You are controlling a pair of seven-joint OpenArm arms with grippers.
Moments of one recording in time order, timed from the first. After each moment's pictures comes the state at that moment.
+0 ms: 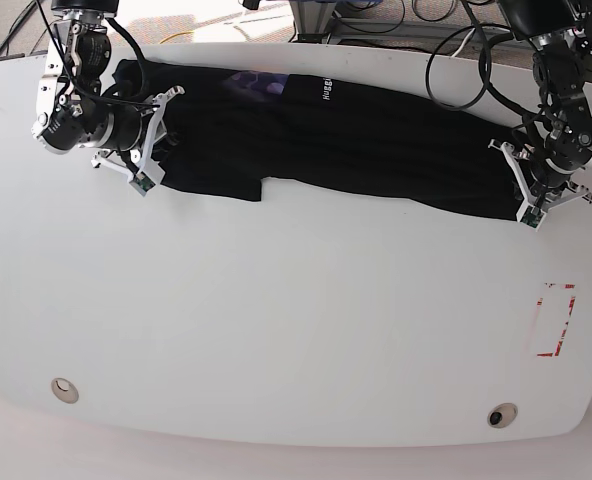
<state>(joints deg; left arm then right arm) 7.6 -16.1 -24.4 98.3 0.6 -42.2 50.0 -13.7 19.0 15.4 107.8 43.7 40.1 -82.9</state>
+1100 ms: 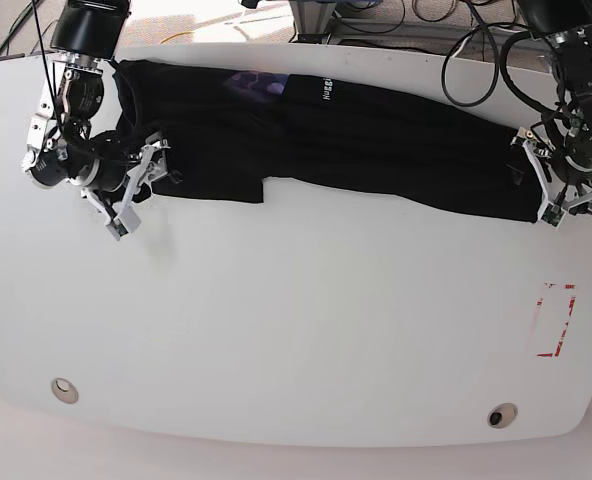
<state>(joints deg) 8.6 -19.7 -26.5 99.8 0.6 -42.3 50.2 -1.7 17.6 19.8 93.0 43.5 40.1 -79.5</state>
